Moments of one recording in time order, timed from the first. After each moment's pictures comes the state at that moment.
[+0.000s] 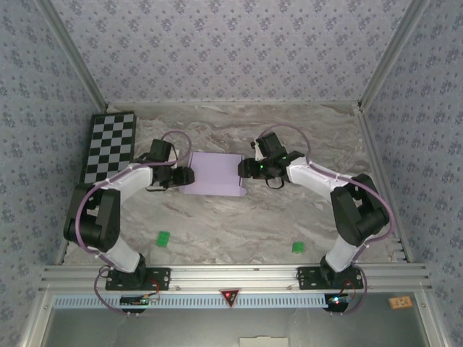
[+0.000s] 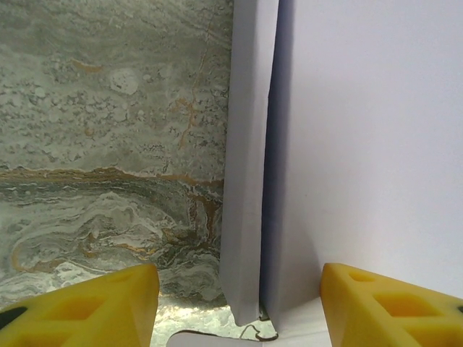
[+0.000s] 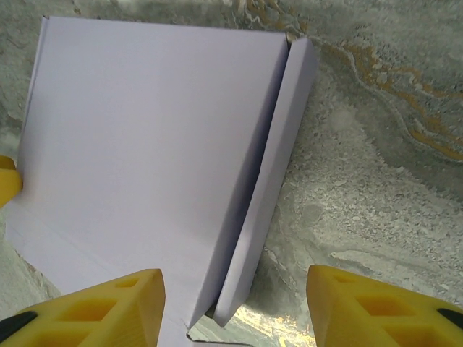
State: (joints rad) left arm -0.27 1.59 0.91 -0.41 0.25 -0.35; right arm 0.54 1.69 1.12 -0.35 -0.24 0.48
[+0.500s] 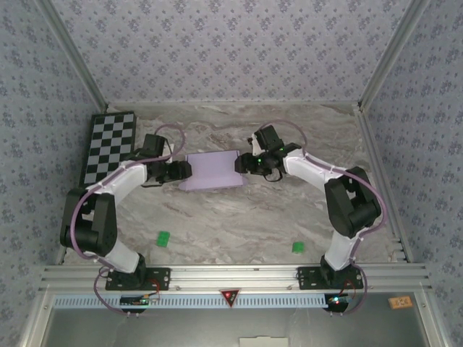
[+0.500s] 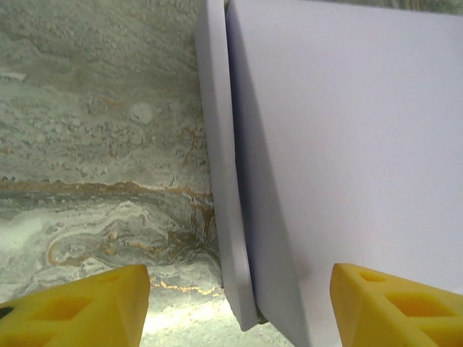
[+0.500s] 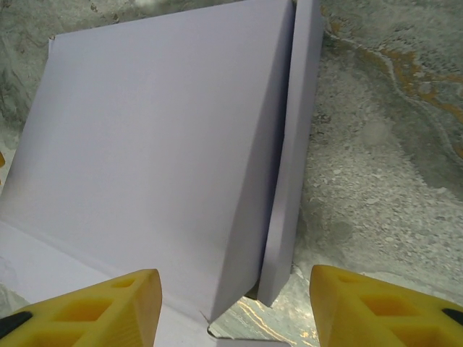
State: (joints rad) left arm -0.22 1.55 0.97 -0.48 0.29 -0.34; right arm 0.52 1.78 1.23 -0.41 -0.34 0.48
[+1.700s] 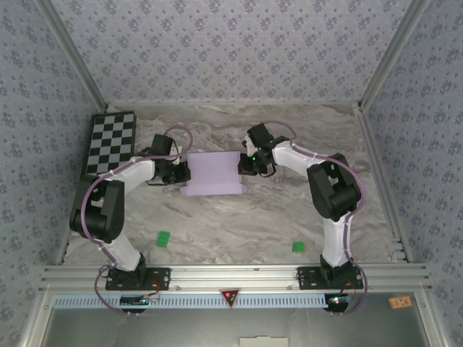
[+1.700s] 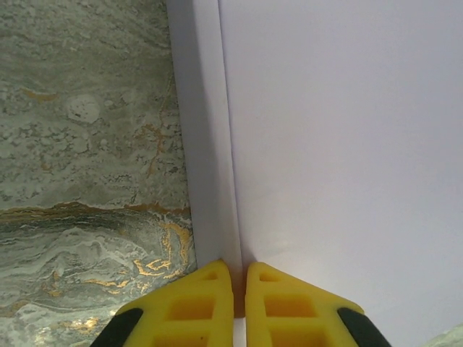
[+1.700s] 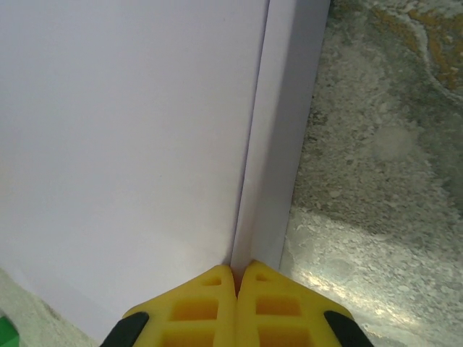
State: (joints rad) left arm -0.27 1.67 1.00 -0.45 0.32 -0.34; right arm 0.52 1.98 1.41 -0.56 -0.37 0.44
